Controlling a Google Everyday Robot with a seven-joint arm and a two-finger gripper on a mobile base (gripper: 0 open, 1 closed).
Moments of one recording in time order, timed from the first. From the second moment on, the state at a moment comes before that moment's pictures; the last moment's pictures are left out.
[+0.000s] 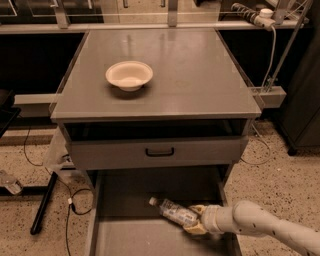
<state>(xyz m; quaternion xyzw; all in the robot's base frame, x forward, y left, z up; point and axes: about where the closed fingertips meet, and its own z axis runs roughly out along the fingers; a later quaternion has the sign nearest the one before) 0.479 -0.136 0.369 -0.52 0.76 0.19 0.34</state>
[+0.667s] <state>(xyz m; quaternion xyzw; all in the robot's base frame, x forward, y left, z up) 0.479 -0.136 0.369 -0.52 0.76 0.19 0.34</state>
